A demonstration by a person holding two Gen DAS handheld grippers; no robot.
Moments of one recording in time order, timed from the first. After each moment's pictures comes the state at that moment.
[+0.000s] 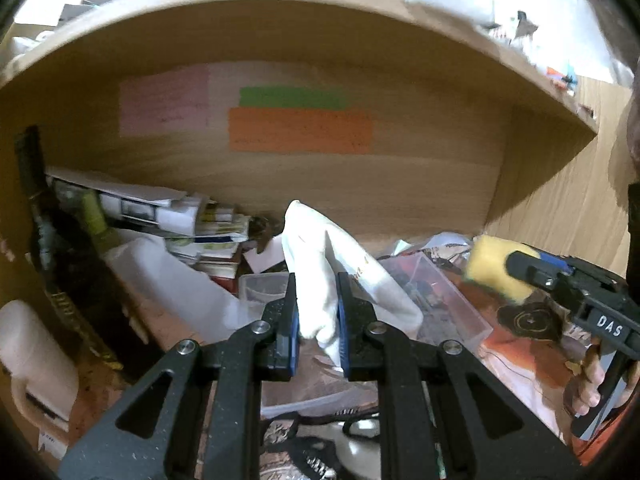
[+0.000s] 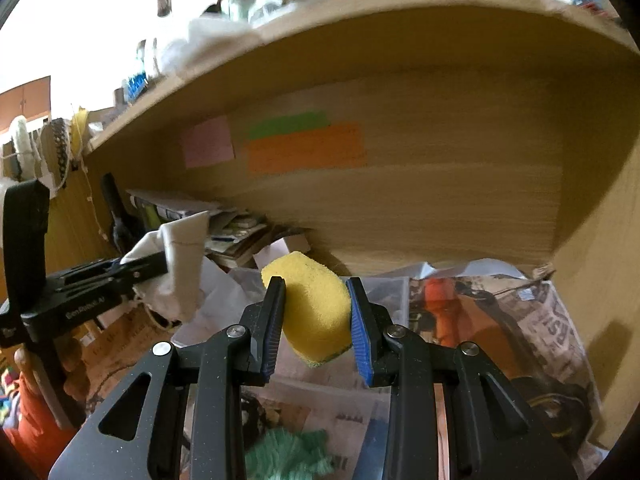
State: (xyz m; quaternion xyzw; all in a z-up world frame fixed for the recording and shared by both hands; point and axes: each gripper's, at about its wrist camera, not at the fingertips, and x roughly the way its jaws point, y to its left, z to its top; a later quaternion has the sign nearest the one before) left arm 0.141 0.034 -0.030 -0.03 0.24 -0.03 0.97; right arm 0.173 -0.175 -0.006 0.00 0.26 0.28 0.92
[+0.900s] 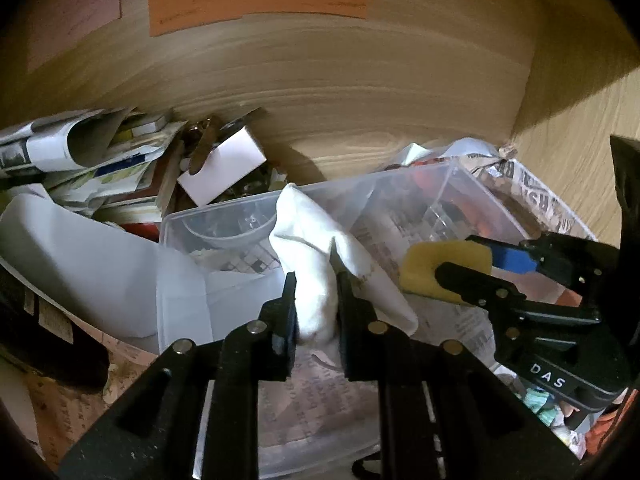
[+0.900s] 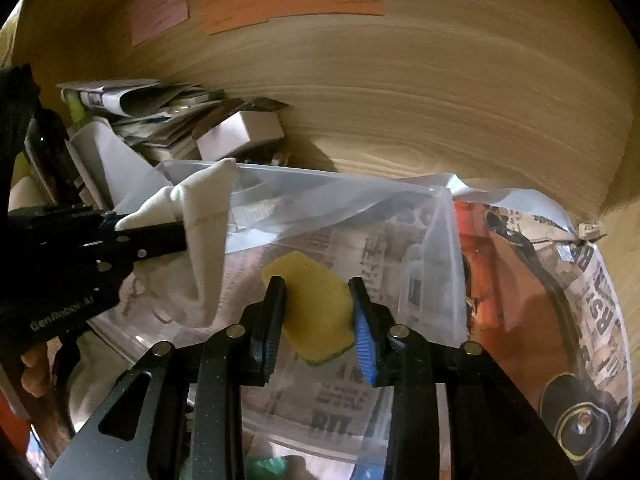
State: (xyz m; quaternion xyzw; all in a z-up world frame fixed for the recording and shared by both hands) left arm 0.238 0.012 -0.106 0.01 0.39 -0.04 0.92; right arm 0.242 -0.129 -0.093 -0.09 0.39 0.26 0.88
